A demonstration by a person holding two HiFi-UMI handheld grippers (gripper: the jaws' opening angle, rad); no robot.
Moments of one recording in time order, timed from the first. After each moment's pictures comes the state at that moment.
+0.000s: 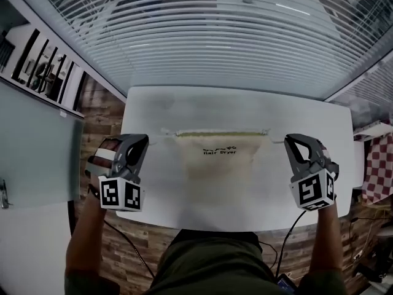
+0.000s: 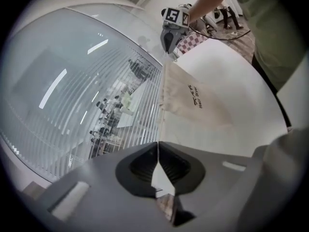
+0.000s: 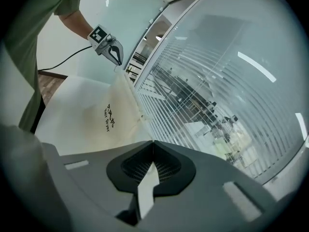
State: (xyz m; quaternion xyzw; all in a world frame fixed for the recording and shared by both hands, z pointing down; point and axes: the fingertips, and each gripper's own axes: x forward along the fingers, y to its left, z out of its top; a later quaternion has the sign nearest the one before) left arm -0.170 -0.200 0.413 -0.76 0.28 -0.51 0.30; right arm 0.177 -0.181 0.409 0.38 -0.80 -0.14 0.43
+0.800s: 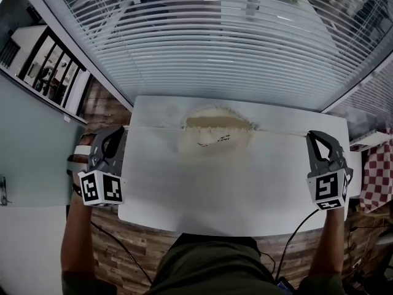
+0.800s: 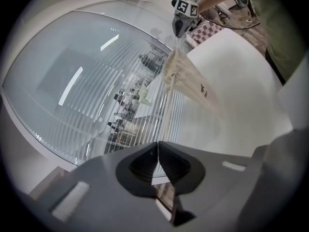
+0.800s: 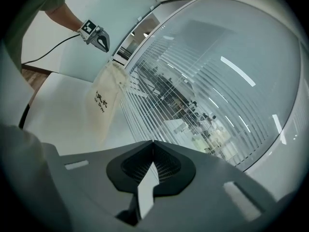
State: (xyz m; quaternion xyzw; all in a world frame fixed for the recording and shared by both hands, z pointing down) left arm -0.237 -0.218 0.339 -0.70 0.38 -0.51 0.31; right arm 0.227 -0.197 0.332 0.48 -0.75 -0.17 0.42
